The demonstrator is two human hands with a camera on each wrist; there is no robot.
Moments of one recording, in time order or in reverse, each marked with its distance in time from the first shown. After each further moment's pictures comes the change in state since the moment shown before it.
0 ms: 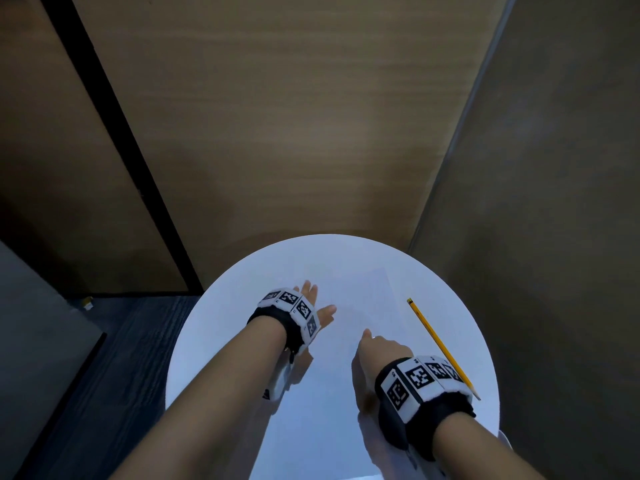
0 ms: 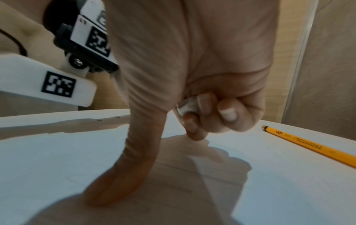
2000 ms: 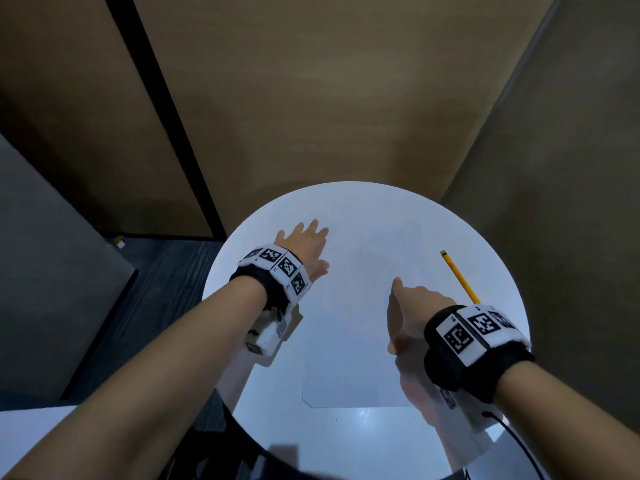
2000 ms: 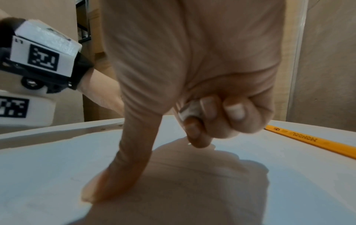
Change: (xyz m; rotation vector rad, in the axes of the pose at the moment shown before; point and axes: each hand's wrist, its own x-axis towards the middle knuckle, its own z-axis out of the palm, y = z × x) left_hand -0.038 -0.036 -0.009 0.014 0.183 0.066; right_hand -0.006 0.010 0.007 -0.002 -0.080 -0.020
